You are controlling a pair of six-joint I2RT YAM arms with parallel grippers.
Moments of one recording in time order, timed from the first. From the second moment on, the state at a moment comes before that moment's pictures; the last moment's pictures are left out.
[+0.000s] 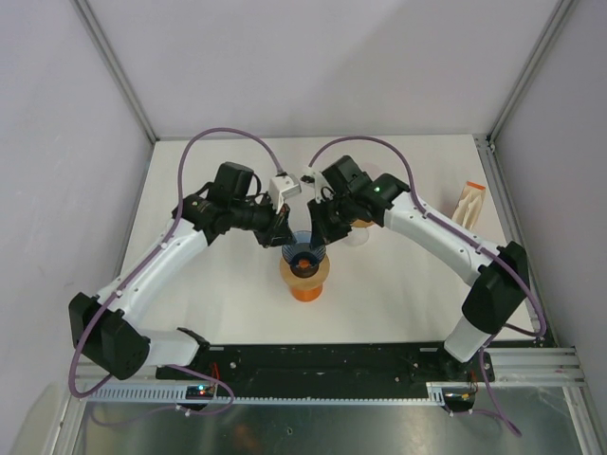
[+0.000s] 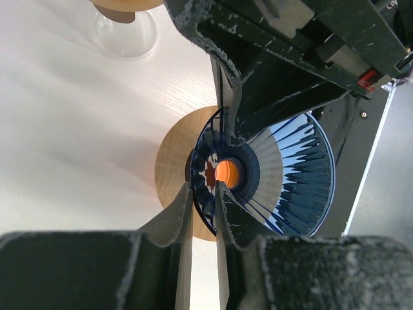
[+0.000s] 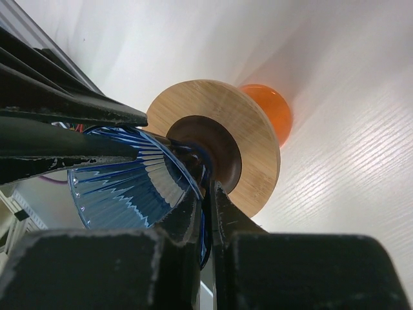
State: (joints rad) left arm -0.50 1.30 1.21 -0.73 0.65 0.23; right arm 0.76 1.67 1.58 -0.87 -0.36 0.30
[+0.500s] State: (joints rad) left arm -0.50 1.30 1.22 -0.74 0.63 0.28; right arm 0.78 1.67 1.60 -0.86 -0.33 0.29
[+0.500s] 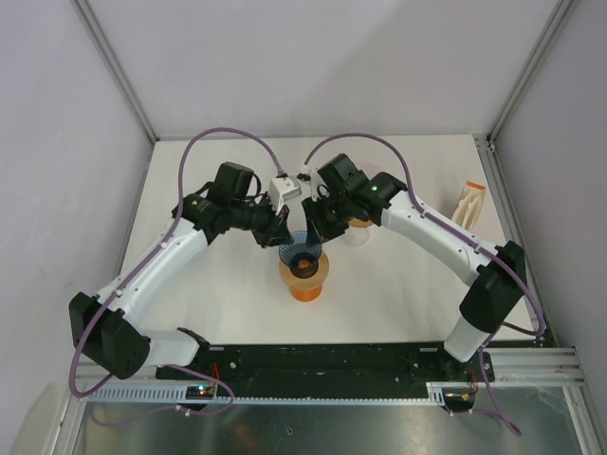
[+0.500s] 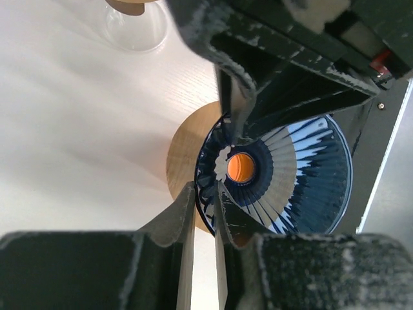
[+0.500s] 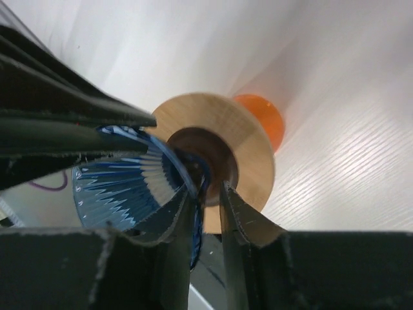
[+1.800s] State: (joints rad) left arm -0.44 1.30 1.44 -0.83 0.50 0.32; right arm 0.52 1.16 1.55 -0.63 -0.10 0.13
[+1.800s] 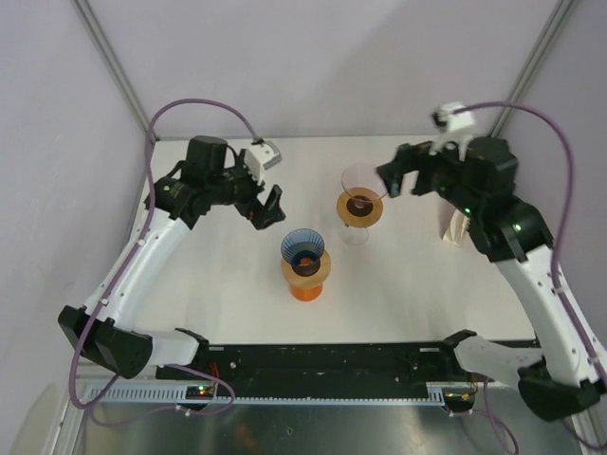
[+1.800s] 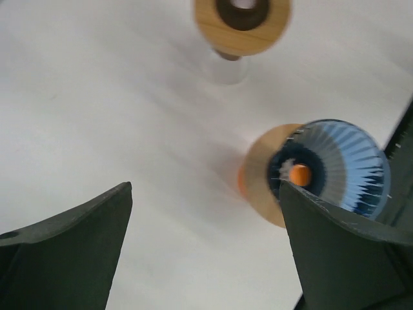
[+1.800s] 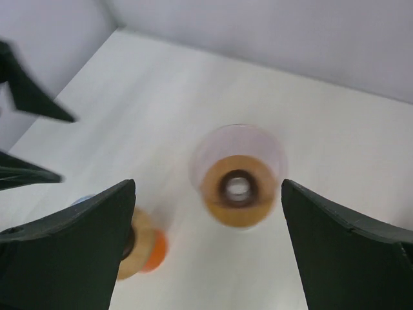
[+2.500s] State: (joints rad) left arm -0.28 1.31 1.39 -0.70 0.49 0.35; right arm -0.16 1.33 1.00 -0.35 0.11 0.26
